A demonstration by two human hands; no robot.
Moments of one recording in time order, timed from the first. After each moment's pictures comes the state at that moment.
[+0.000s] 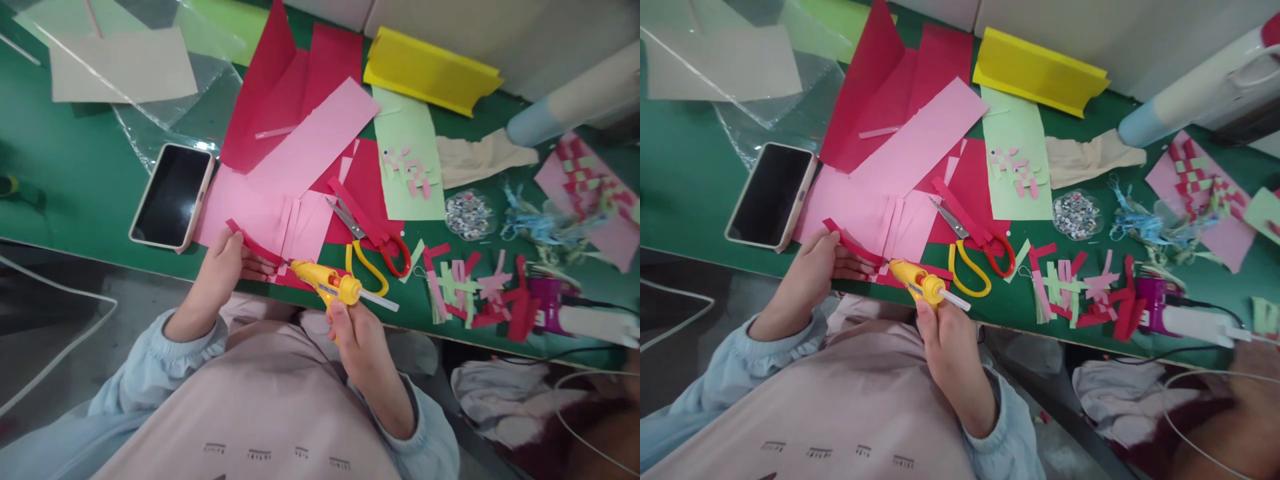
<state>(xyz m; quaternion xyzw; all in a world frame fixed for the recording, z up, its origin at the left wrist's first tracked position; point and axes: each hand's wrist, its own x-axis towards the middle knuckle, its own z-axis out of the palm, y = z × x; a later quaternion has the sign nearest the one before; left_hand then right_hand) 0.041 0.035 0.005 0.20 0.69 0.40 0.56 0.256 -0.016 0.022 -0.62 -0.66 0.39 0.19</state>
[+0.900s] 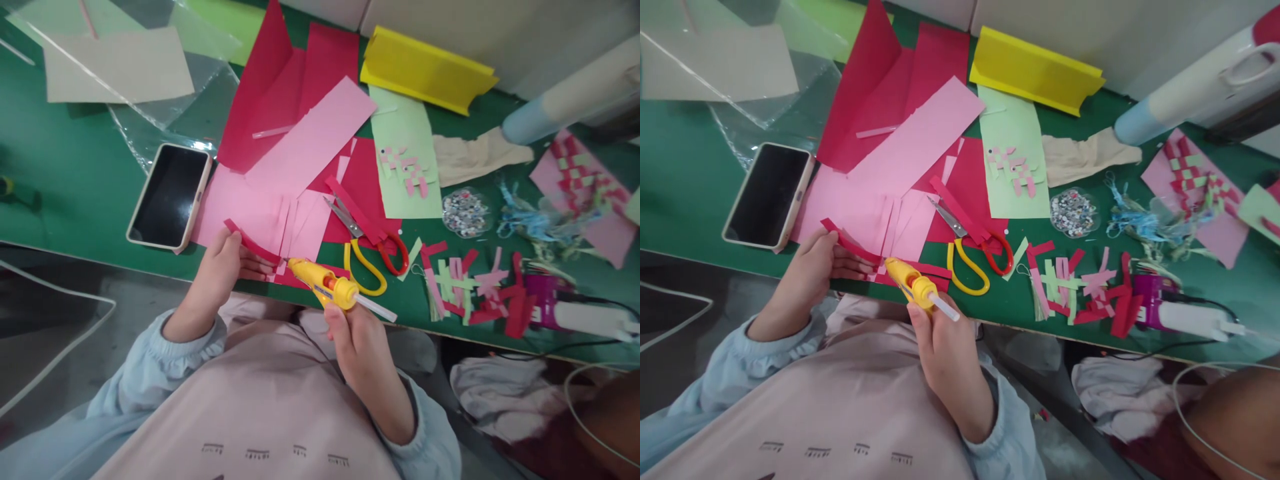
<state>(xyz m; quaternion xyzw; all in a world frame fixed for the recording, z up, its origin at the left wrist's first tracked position) 0.043 0.035 0.006 0.19 0.70 0.41 0.54 0.254 -0.016 0.032 -0.60 -0.73 0.29 0.17</state>
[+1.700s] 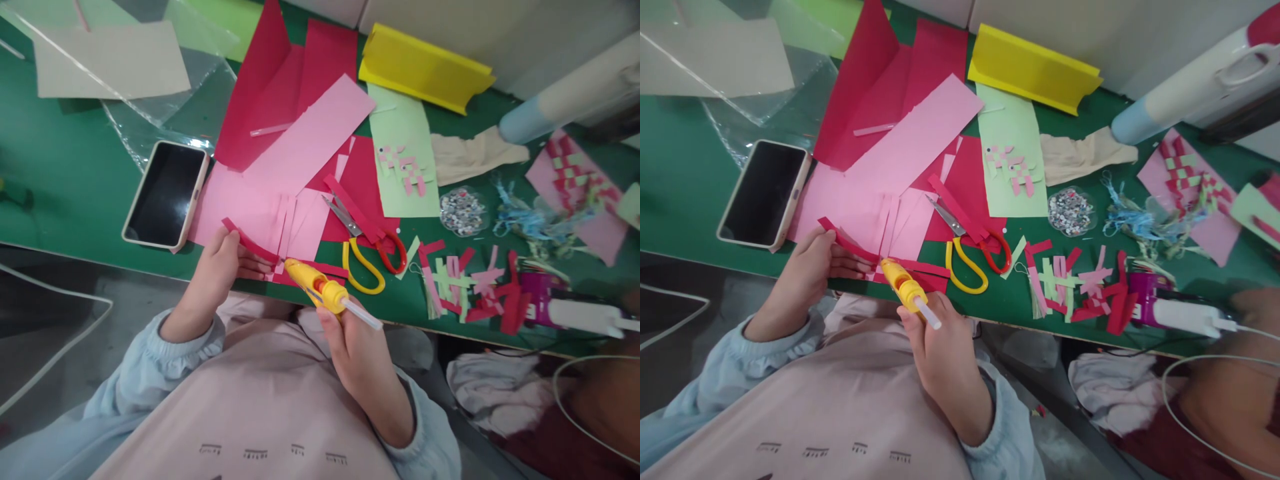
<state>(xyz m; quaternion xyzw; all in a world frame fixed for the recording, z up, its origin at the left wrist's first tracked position) 0.042 0.035 0.003 0.19 0.70 0.41 0.55 0.251 -0.017 0.035 -0.57 -0.76 0.25 0.17</state>
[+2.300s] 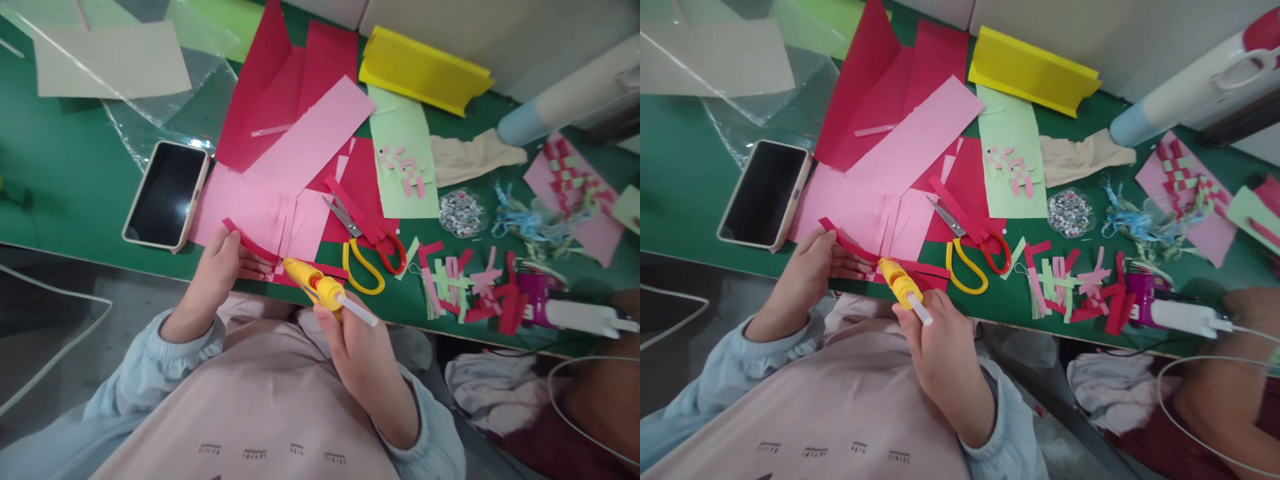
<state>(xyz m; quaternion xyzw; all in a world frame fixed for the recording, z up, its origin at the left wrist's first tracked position) 0.044 0.036 0.009 0.19 0.71 0.41 0.54 0.248 -0.013 0.045 -0.58 -0.76 0.26 0.14</state>
